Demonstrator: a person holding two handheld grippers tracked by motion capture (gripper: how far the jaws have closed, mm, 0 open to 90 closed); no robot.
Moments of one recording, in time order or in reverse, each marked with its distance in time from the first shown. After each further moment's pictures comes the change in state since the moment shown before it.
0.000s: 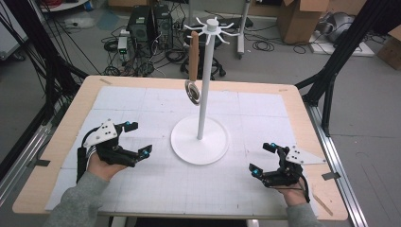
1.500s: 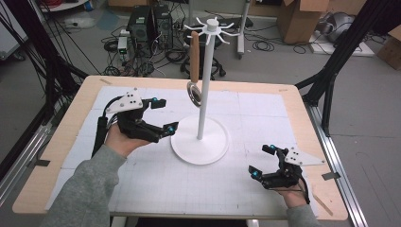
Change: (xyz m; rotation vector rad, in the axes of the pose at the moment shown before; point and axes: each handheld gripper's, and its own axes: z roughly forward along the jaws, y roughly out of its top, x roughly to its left) left arm -0.019 0.091 0.058 0.044 -0.140 0.022; right arm 0.003 -0.003 0.000 0.028 0.006 0.014
